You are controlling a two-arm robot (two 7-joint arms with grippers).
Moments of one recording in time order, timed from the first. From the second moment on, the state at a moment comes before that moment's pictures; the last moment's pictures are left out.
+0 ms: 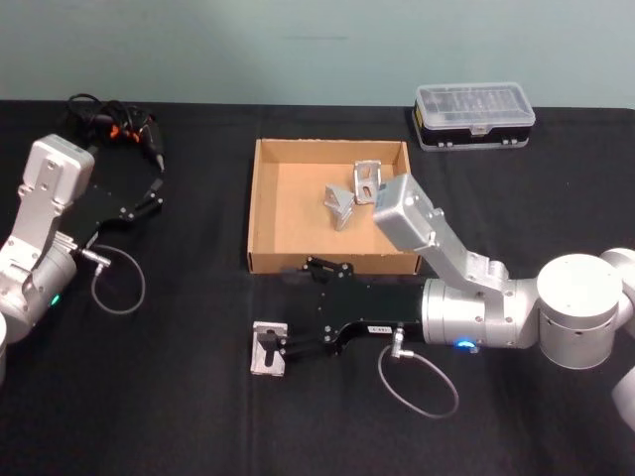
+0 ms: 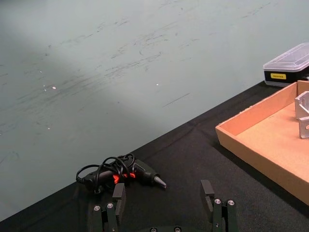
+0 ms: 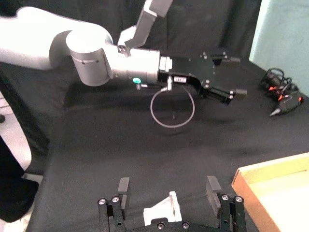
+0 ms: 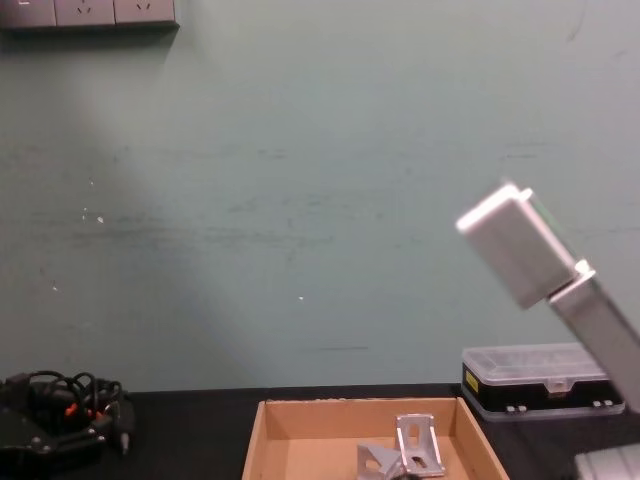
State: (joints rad) left arm -0.20 0.60 0.45 -1.41 -0.25 -0.12 0.03; right arm 0.35 0.48 -0.63 -1.55 0.30 0.15 0.80
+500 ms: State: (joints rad) left arm -0.20 0.60 0.45 -1.41 -0.25 -0.12 0.03; right arm 0.39 0.44 -0.72 -1.48 0.25 0.20 0.72
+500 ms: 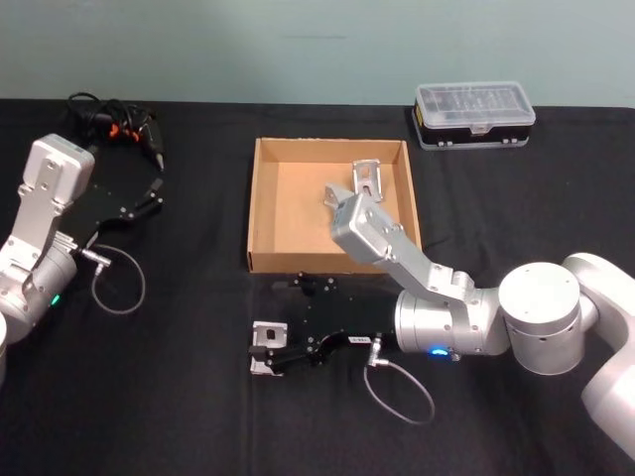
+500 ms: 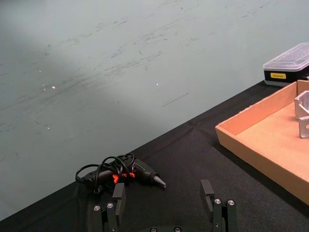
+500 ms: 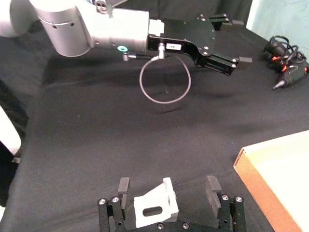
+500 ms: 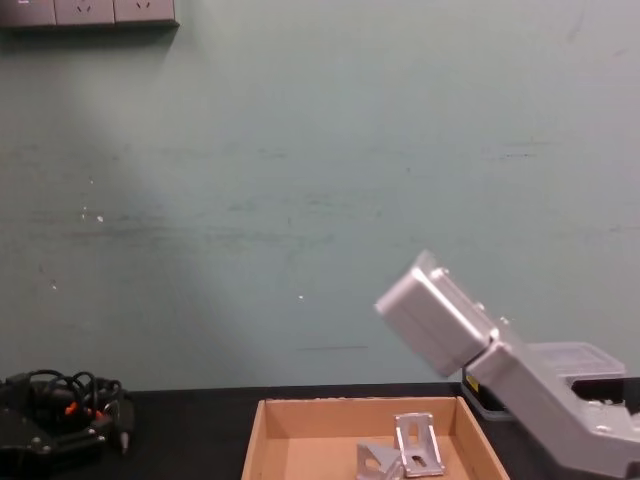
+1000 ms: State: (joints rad) left arm -0.20 0.60 0.45 -1.41 -0.25 -0.12 0.03; right arm 0.41 0.41 -0.76 -1.42 0.24 0.26 0.66
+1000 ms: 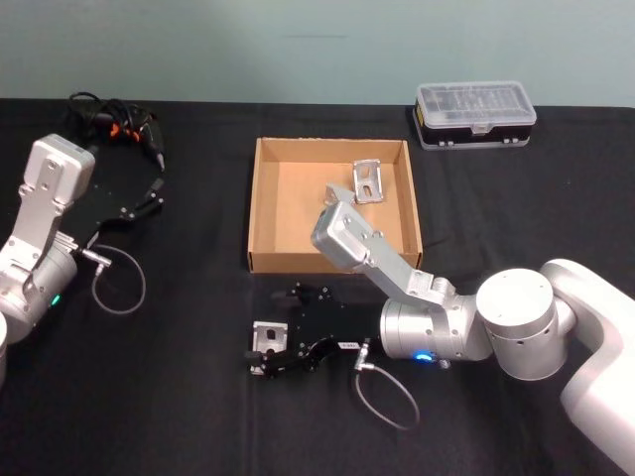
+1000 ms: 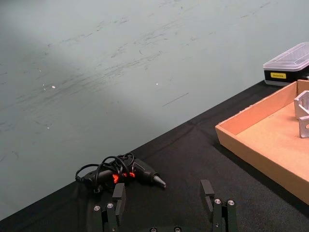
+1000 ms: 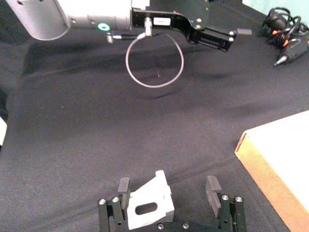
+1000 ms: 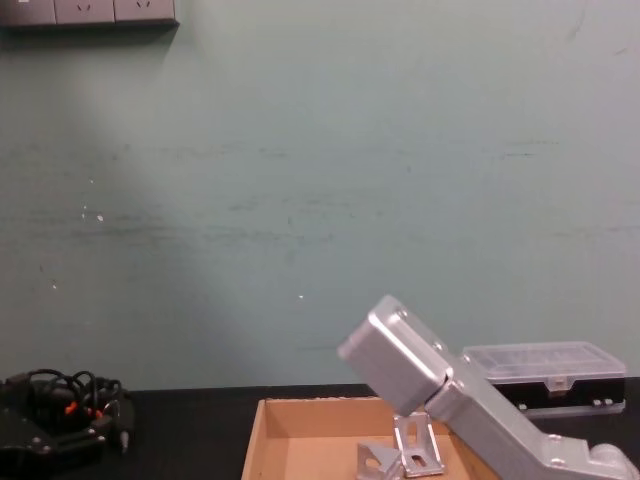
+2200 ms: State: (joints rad) left arm -0.20 0.60 0.45 -1.41 -0.25 -0.12 0.03; right arm 0.43 0.38 -0.77 -1.38 0.23 0.26 0.65
